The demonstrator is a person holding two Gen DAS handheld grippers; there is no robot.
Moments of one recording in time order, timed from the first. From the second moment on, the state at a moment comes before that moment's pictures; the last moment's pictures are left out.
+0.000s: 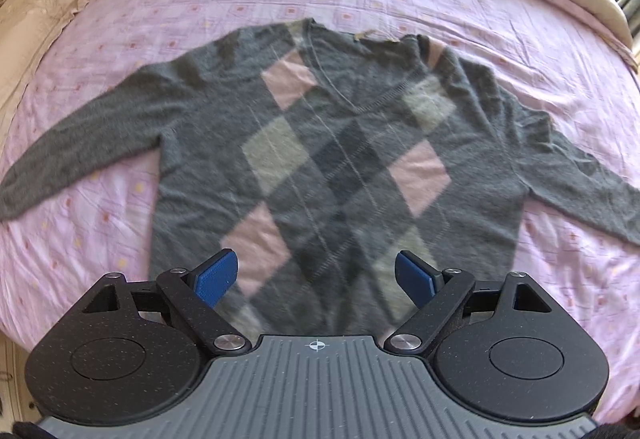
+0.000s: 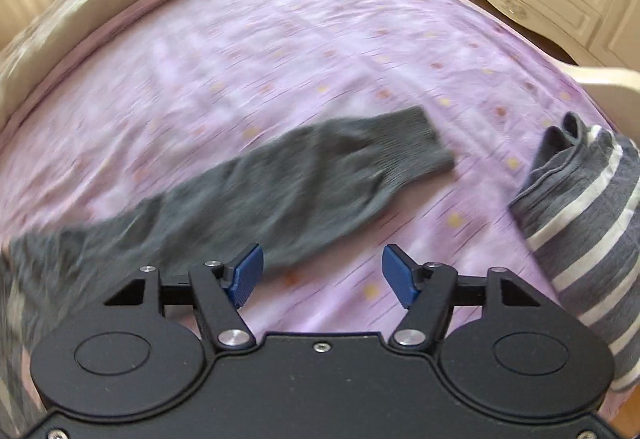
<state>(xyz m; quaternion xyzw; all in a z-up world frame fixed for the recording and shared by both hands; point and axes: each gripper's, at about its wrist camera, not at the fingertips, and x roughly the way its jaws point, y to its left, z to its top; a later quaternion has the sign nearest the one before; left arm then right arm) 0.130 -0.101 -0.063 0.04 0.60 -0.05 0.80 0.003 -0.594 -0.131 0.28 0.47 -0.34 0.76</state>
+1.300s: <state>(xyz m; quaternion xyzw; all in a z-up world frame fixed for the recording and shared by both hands) 0.130 -0.083 -0.073 0.06 0.61 -0.06 0.78 0.054 -0.589 -0.042 0.29 0.34 -0.30 0.84</state>
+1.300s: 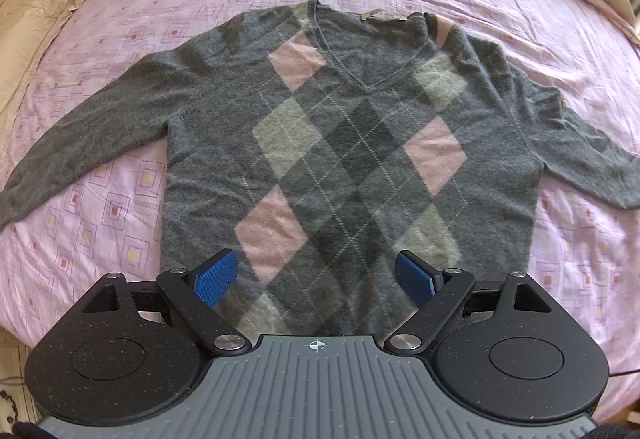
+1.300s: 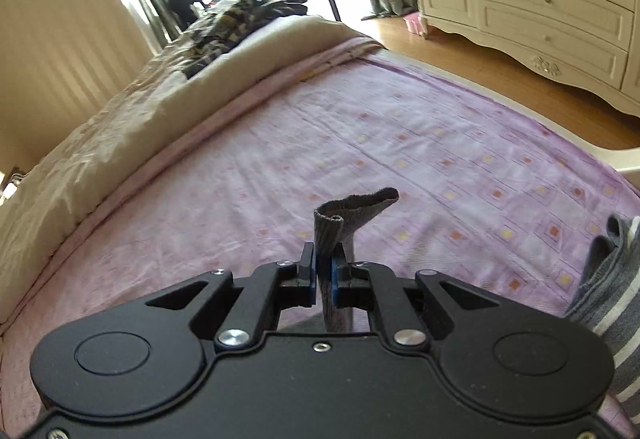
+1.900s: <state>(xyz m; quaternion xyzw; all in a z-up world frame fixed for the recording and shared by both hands) 0.160 0.061 -0.075 0.03 0.61 -0.05 0.79 0.231 -0.261 -0.027 0.22 0.39 -0.03 0.89</state>
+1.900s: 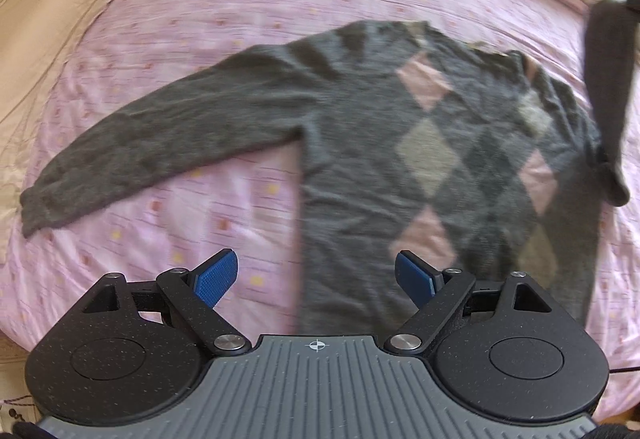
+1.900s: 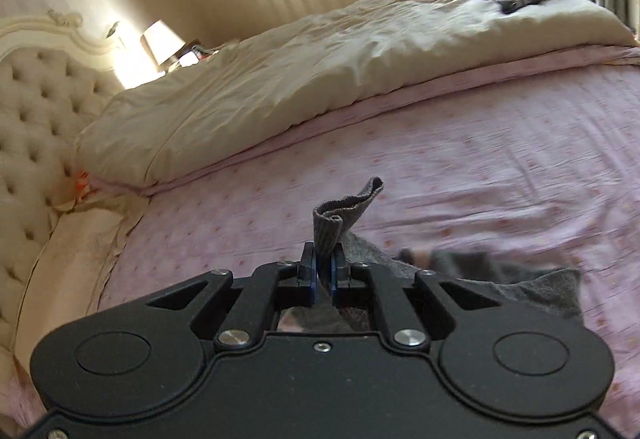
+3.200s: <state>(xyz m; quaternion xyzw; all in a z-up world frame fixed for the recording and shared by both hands) 0.256 -0.010 -0.123 0.09 0.55 -0.08 0.83 0.167 -0.342 -0.134 0.21 0.49 -0.15 0.83</state>
